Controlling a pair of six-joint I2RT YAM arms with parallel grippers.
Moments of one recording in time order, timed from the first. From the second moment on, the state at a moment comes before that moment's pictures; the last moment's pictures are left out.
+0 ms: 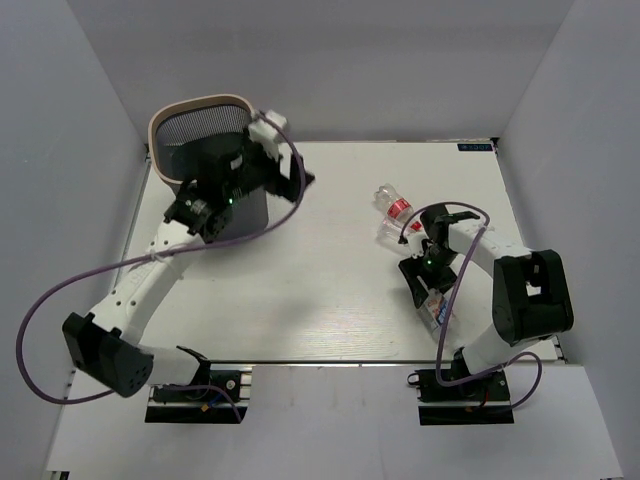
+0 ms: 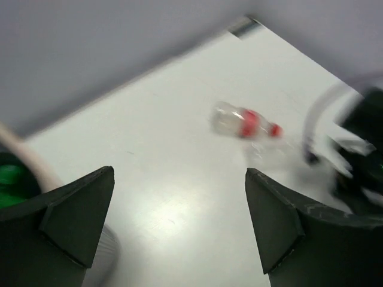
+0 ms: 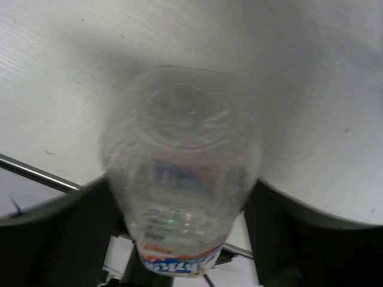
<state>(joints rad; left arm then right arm) -0.46 1.37 1.47 -0.28 0.18 0.03 0.23 1.57 0.95 -0.97 -0.18 -0.31</state>
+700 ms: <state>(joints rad) -0.64 1.16 0.60 -0.19 0.36 -0.19 0.34 1.87 2.26 -0.82 -0.68 -0.23</state>
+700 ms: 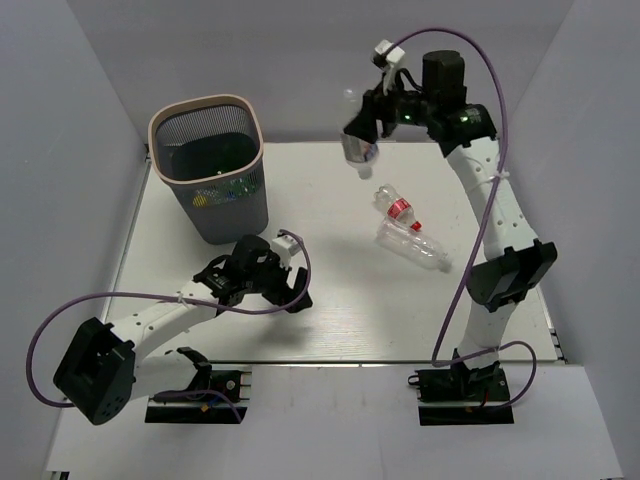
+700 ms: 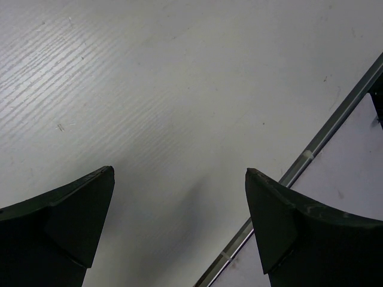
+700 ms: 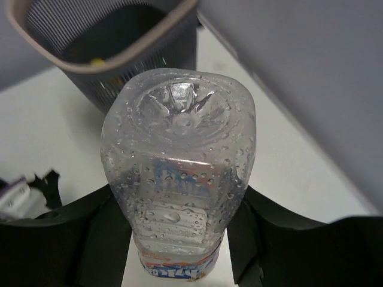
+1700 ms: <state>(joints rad) -0.82 1.26 0.67 -0.10 0.25 -0.29 0.75 2.31 2.32 0.45 -0.60 0.25</state>
